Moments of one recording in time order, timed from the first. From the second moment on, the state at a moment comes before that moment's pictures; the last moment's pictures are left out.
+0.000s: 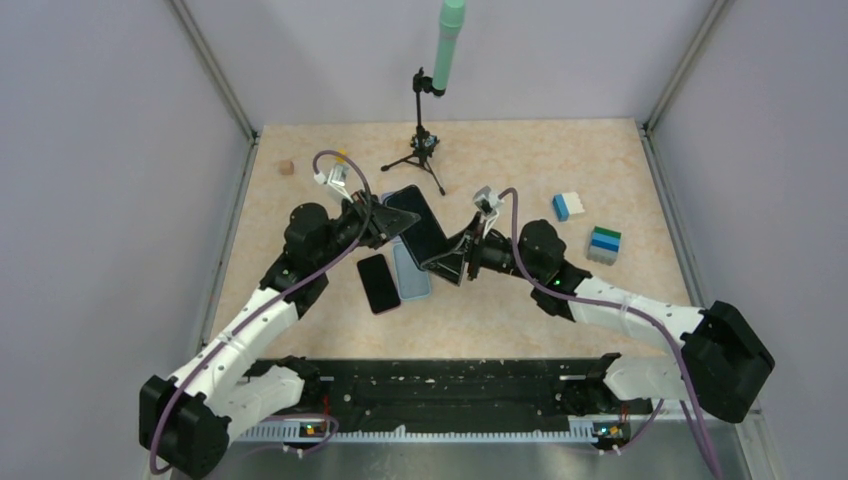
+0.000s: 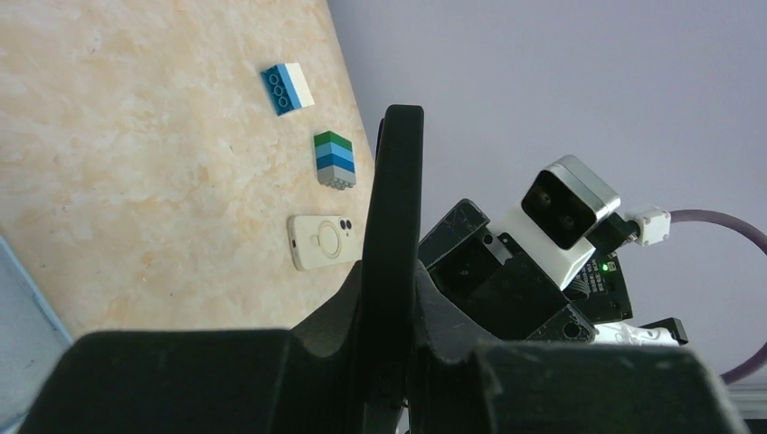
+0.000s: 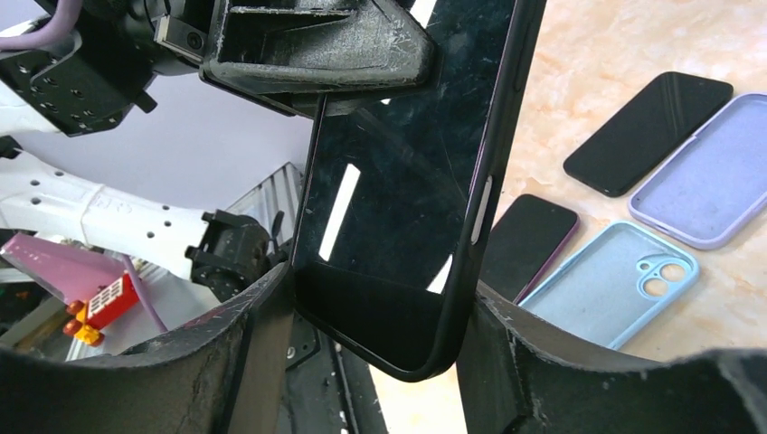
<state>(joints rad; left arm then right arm) -0.46 0.97 0.73 0.19 0.40 -1.07 0.80 1.21 0.64 0.59 -0.45 0.53</state>
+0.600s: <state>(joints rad) -0.44 0.97 0.73 0.09 0.37 -1.04 0.85 1.26 0.71 0.46 -0.37 0.38</state>
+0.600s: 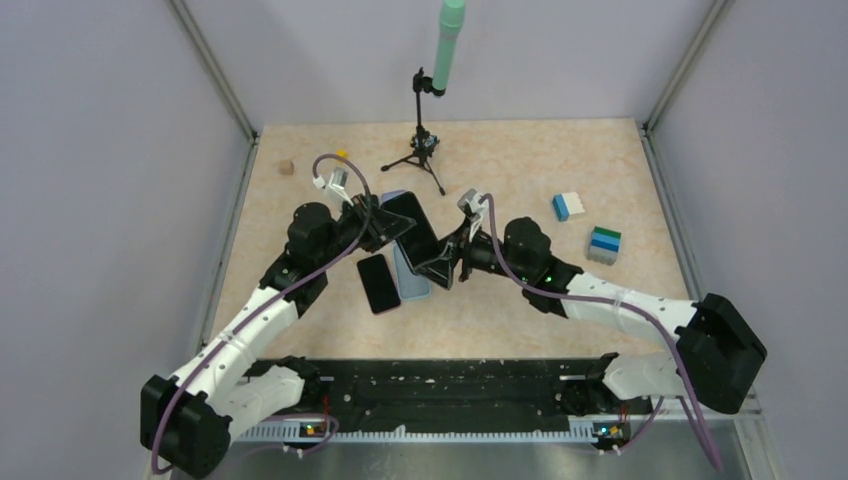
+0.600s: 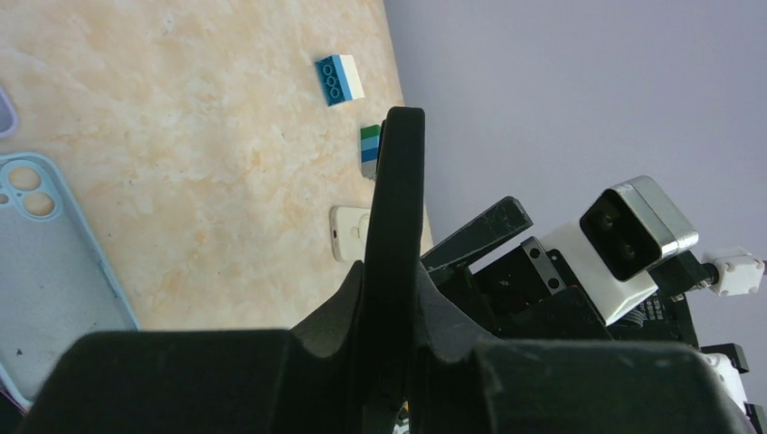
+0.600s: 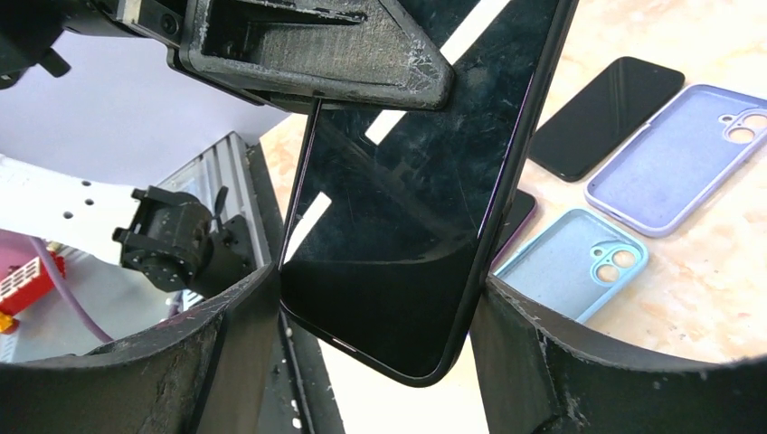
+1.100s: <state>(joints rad) -0.44 0.98 0.73 0.05 0.33 -0.99 0.89 1.29 0.74 0.39 -0.27 0.31</state>
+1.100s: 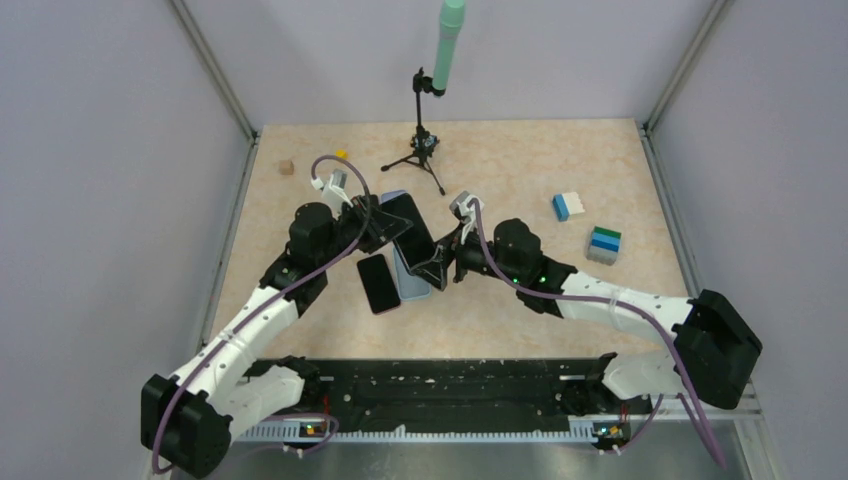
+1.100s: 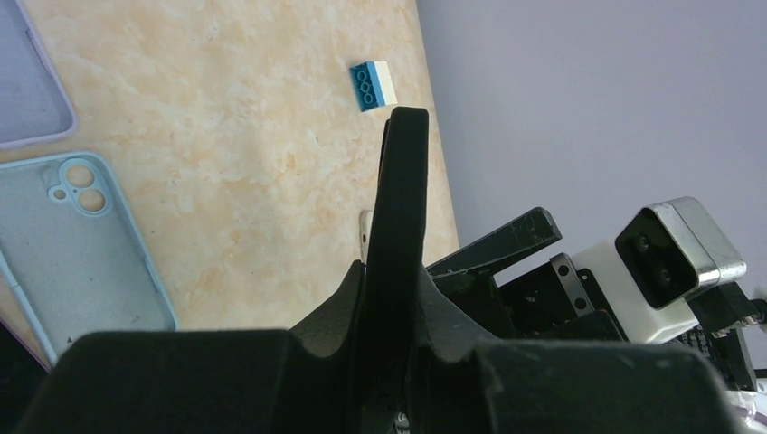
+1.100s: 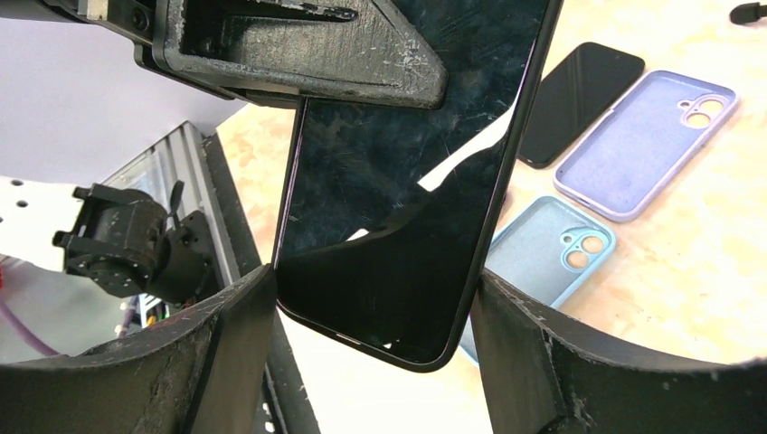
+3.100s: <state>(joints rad) -0.46 0.99 0.77 0.04 0.27 -1.04 0.93 1.21 0.64 0.24 -0.05 0.17</state>
